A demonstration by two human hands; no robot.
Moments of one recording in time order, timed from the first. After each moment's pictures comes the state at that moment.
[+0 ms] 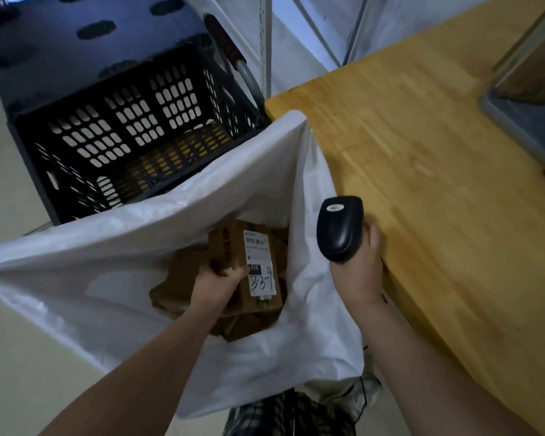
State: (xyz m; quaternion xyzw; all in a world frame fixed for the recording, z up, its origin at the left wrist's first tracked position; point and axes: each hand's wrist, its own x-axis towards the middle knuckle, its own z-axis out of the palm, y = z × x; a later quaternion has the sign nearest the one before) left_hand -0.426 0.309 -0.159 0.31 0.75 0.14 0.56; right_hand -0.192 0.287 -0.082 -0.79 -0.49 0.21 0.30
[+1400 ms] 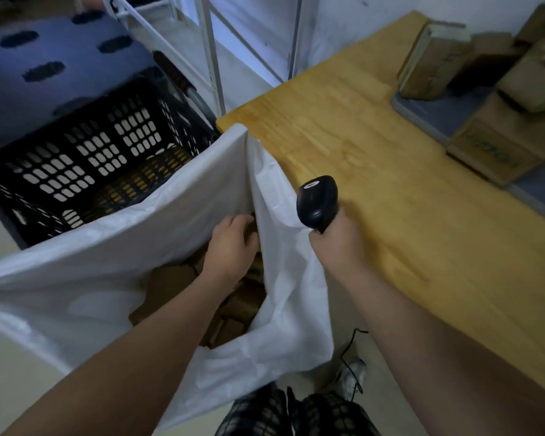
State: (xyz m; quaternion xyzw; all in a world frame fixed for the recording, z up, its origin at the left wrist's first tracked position) left_hand -0.342 0.317 -0.037 0.73 0.59 0.12 0.32; right_hand -0.167 0.268 0.000 -0.81 -0.44 0.28 0.26
